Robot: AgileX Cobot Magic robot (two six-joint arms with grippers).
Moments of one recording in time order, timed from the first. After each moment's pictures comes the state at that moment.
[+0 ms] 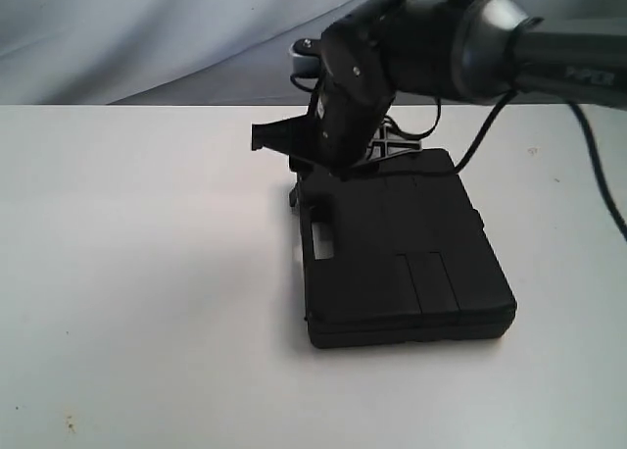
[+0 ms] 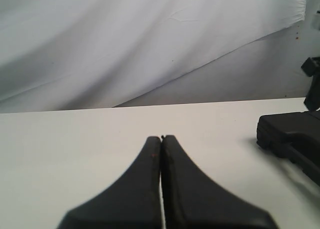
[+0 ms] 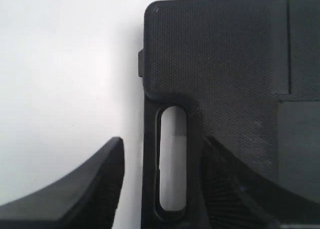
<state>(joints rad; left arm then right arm) -0.14 0.01 0.00 -0.13 0.15 0.12 0.79 2.02 -1.64 -0.22 0.82 0.71</state>
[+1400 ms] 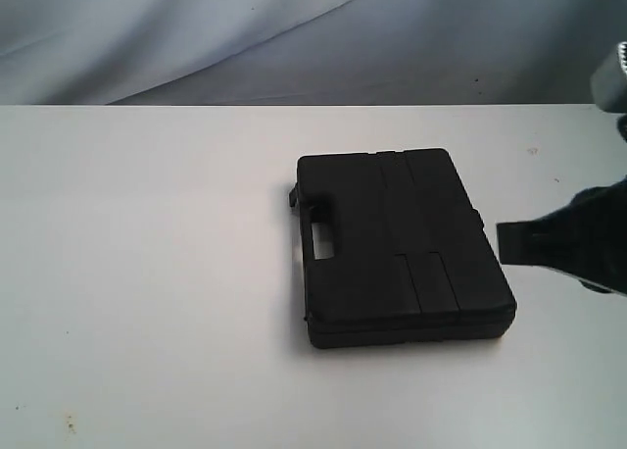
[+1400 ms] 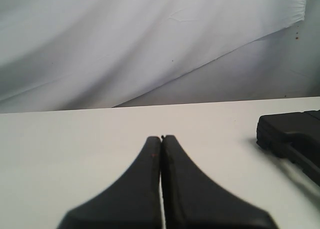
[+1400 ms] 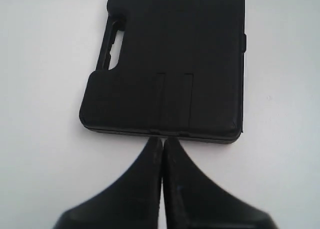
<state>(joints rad) -0.14 0.01 0.00 -0.13 0.15 0.12 0.89 0.94 -0.77 -0.36 0.81 0.79</state>
